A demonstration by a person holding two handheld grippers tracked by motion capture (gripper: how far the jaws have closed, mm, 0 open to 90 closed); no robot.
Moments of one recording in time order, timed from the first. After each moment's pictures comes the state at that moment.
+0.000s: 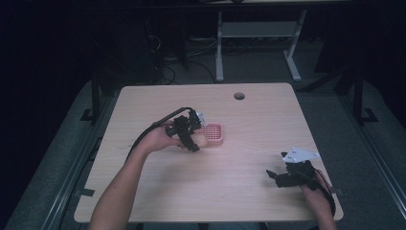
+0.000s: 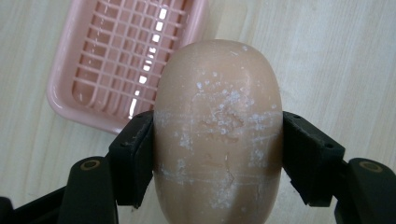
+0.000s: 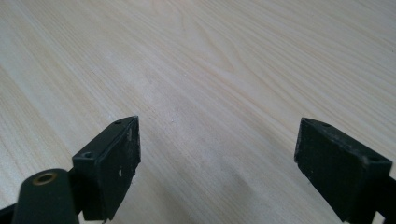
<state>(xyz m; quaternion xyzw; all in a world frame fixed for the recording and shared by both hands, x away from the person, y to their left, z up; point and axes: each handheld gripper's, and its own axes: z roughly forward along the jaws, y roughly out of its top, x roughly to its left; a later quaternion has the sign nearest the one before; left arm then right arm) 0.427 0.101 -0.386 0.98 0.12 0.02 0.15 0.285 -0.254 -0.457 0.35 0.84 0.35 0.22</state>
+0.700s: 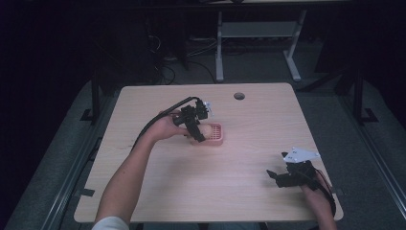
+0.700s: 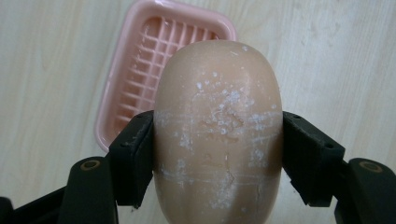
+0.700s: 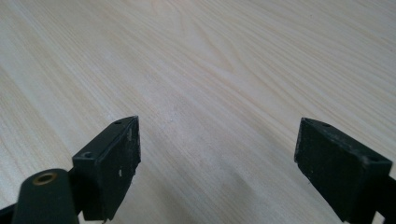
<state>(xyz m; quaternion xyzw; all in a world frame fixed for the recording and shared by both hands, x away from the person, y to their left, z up) 0.454 0.080 -0.370 0.98 0.12 0.03 0.15 0.285 -0.255 -0.457 0.35 0.84 0.35 0.22</state>
